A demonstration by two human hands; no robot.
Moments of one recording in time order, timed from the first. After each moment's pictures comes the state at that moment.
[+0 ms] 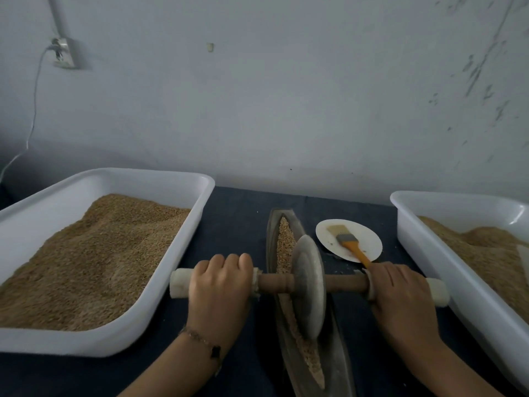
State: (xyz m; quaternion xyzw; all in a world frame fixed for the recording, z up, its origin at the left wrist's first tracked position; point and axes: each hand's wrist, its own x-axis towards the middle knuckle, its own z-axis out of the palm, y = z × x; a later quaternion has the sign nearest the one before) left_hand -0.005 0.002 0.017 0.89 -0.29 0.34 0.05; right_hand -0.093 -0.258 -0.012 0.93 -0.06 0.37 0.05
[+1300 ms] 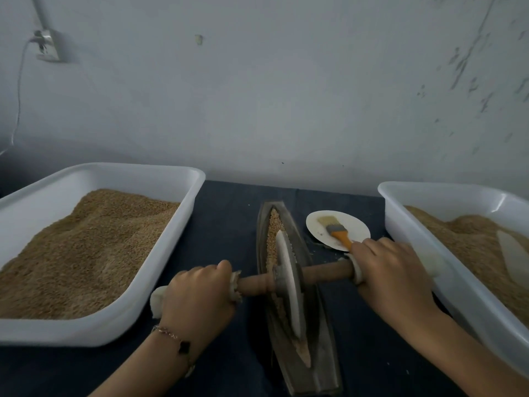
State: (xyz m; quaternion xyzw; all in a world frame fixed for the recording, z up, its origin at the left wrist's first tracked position) left_hand -0.014 0.021 0.018 0.95 -0.25 0.16 0.02; right_hand -0.105 -0.236 0.043 0.94 -0.01 0.33 0.09
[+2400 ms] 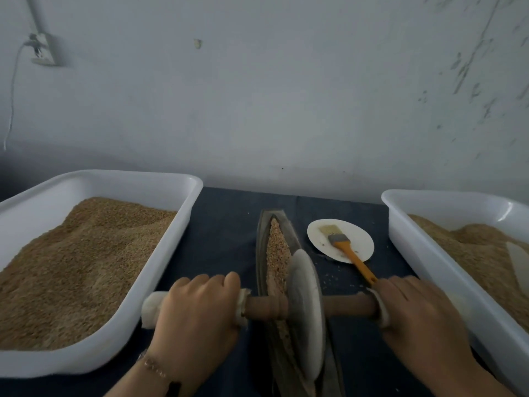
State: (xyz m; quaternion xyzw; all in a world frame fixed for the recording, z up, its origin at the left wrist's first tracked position) left_hand -0.022 0.022 0.036 0.90 -0.37 0.23 0.05; right_hand -0.128 -0.250 0.021 0.94 0.00 0.33 0.06
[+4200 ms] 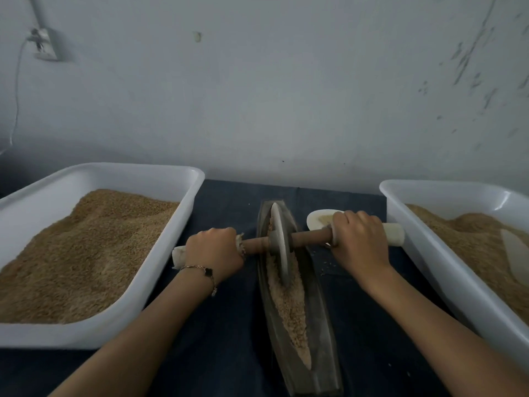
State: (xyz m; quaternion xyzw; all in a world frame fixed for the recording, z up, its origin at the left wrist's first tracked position) left_hand 0.065 -0.017 0.024 0.97 -0.21 0.12 0.06; right_hand -0.026 -0.254 0.027 0.93 -0.07 0.35 0.10
